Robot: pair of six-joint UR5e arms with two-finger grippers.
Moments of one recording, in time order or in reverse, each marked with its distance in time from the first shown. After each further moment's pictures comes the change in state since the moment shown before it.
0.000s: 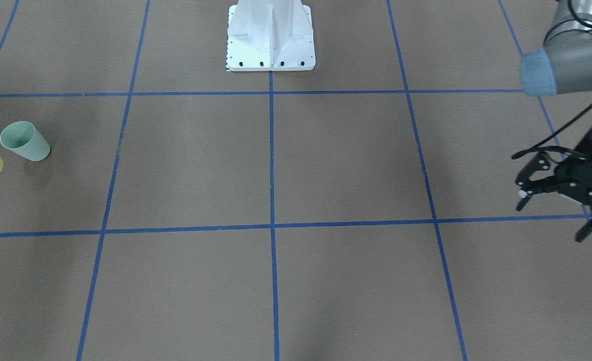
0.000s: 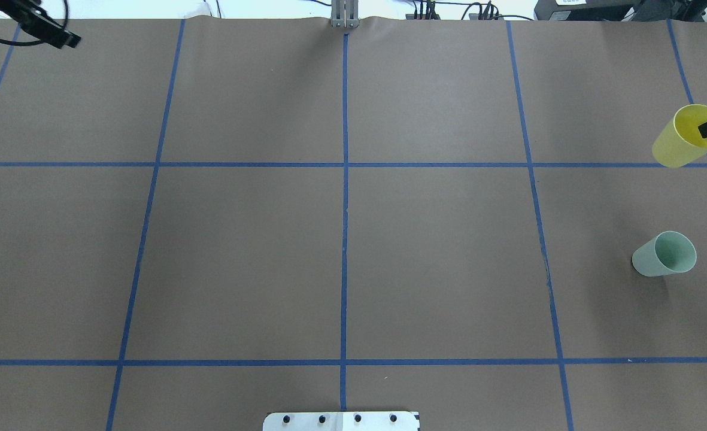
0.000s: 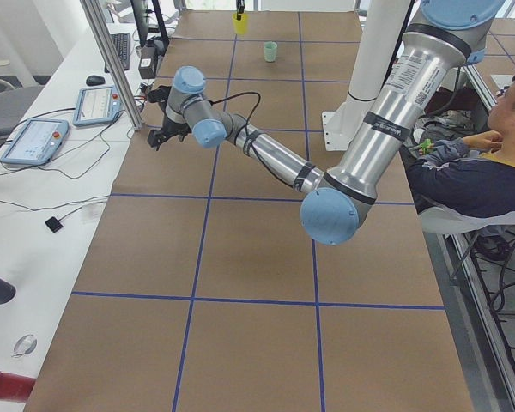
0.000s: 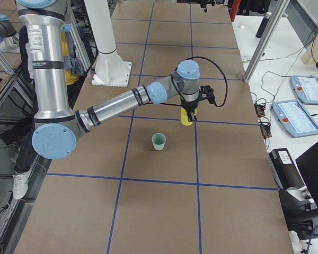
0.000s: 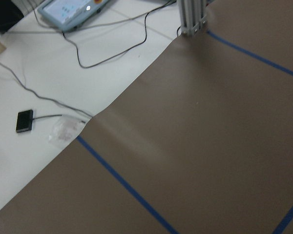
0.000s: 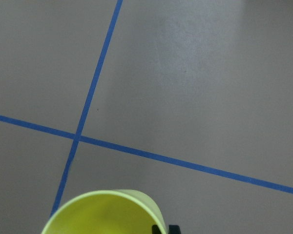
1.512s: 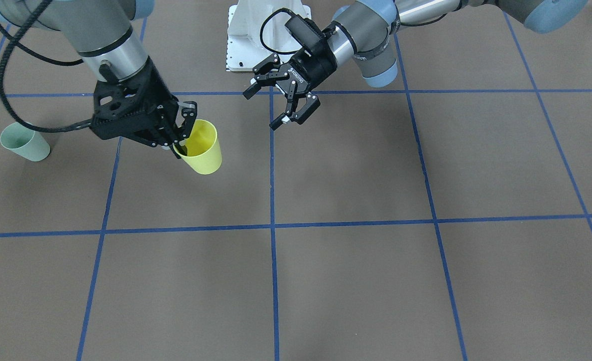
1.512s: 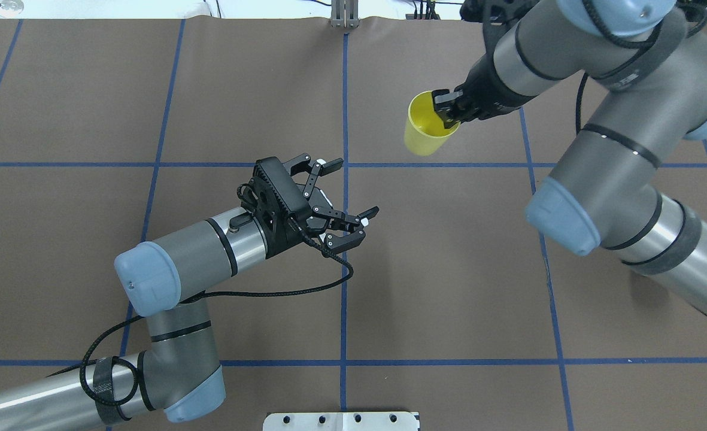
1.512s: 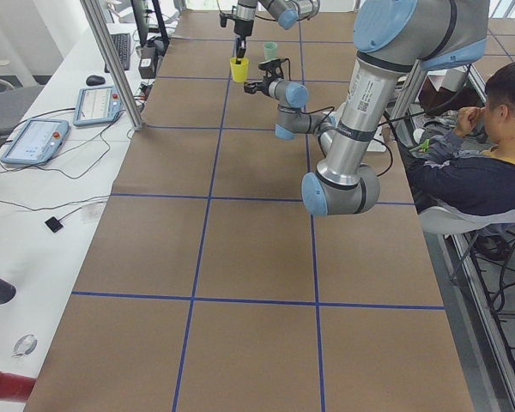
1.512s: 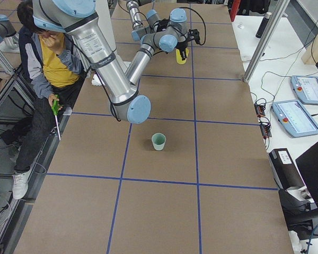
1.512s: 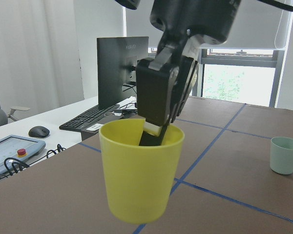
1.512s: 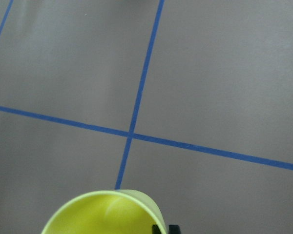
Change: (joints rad) left arm 0.920 -0.148 0.008 -1.012 0.858 -0.293; right arm -0.426 0.533 -0.056 -0.023 -0.222 0.657
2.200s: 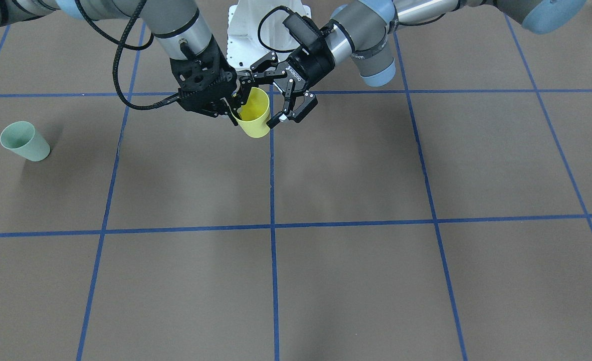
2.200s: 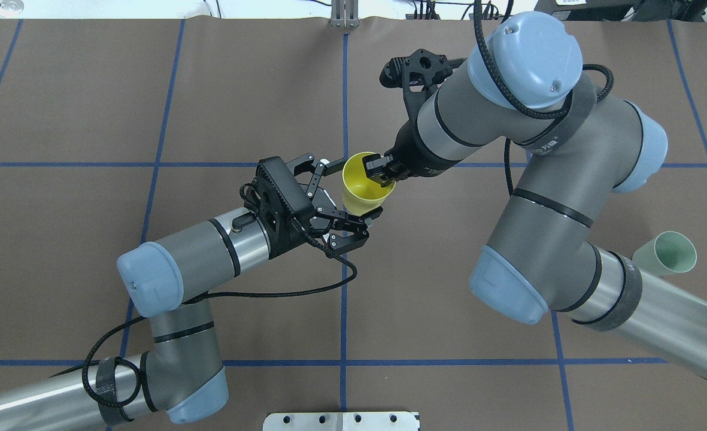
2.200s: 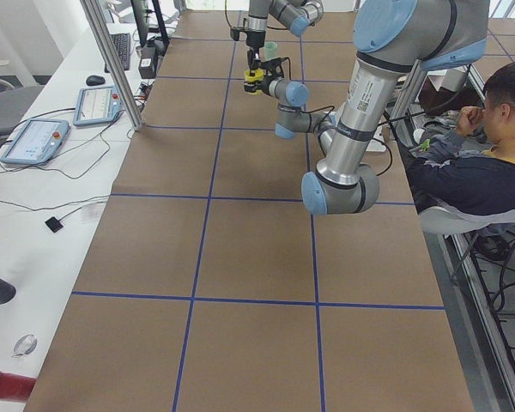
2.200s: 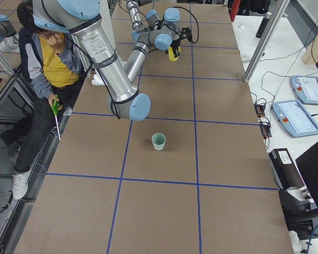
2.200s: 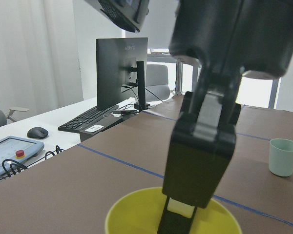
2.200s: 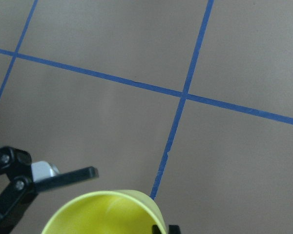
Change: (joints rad) left arm 0.005 -0.008 -0.002 -0.001 0.000 -0.003; right arm -0.198 0.081 0.007 0.003 -0.031 0.010
